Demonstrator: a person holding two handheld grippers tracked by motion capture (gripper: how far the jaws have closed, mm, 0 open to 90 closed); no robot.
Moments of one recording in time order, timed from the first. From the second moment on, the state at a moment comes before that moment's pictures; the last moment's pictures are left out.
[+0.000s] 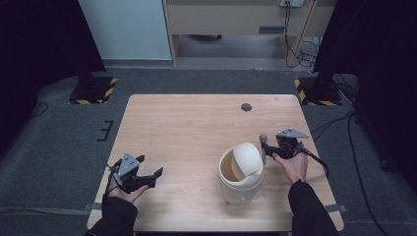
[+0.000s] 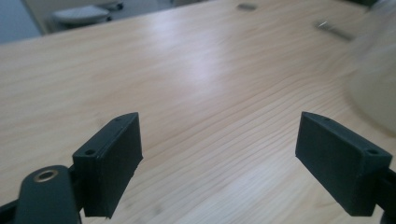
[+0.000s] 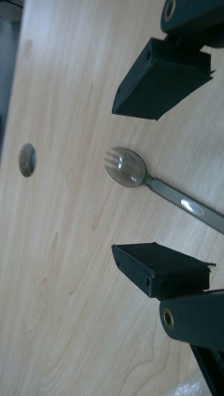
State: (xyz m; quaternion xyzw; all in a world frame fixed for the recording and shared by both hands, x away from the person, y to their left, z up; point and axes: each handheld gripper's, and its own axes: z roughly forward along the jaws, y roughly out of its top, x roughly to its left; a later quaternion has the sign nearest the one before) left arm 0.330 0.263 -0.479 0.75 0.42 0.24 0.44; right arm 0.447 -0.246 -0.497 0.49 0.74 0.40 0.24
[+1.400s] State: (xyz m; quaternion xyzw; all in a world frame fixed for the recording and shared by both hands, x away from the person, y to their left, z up) left arm 0.357 0.292 -0.507 0.75 0.50 0.20 0.38; right arm 0.469 -0.232 -0.515 0.52 0.74 0.36 0.24
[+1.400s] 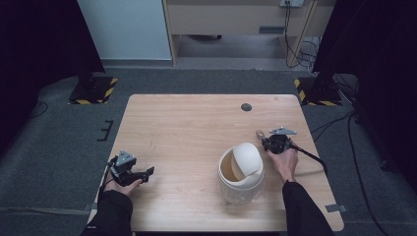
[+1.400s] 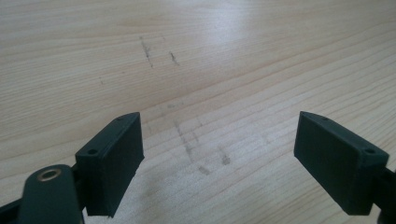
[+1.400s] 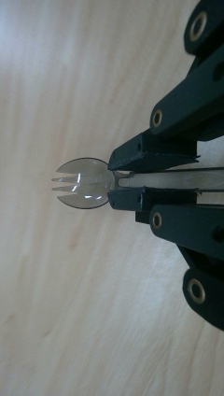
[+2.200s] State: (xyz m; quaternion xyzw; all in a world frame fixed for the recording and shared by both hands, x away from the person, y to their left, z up) left arm 0.349 0.287 -0.485 0.72 0.48 0.21 0.46; right arm 0.426 -0.266 -0.418 0.47 0.66 0.51 0.29
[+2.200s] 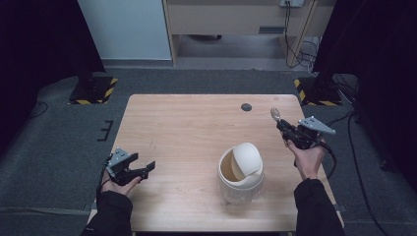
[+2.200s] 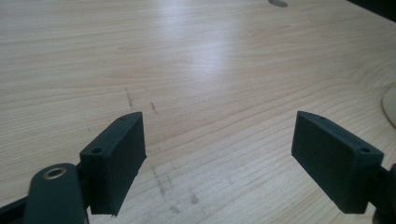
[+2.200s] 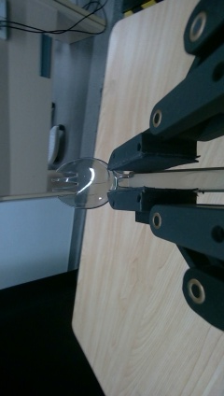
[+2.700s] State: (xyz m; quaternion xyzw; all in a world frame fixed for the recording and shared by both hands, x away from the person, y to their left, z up) left arm 0.336 0.281 -0.458 0.68 0.45 0.23 0.53; right arm 0.391 -0.262 -0.357 0.38 0.63 0.61 0.29
